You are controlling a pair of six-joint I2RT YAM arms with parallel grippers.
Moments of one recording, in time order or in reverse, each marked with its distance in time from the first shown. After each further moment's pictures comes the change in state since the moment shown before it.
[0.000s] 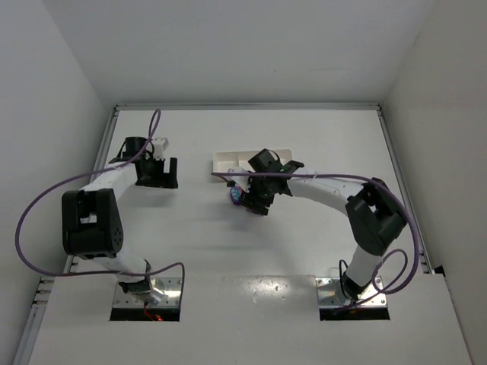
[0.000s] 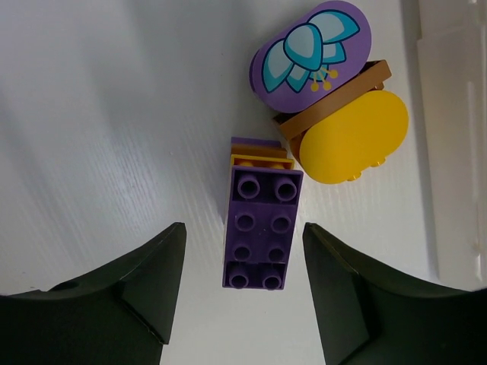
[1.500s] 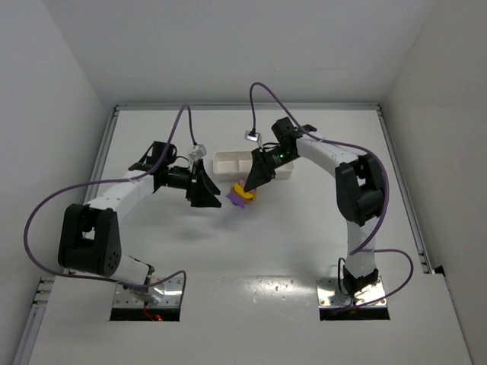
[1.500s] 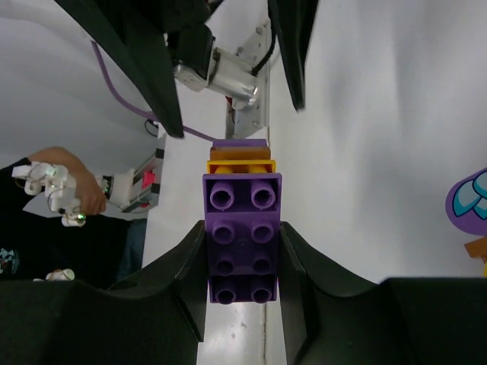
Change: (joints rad) left arm -0.245 -0.162 -0.073 -0.015 1.042 0.175; right arm -0.303 0.290 0.386 -0.355 -1.114 0.200
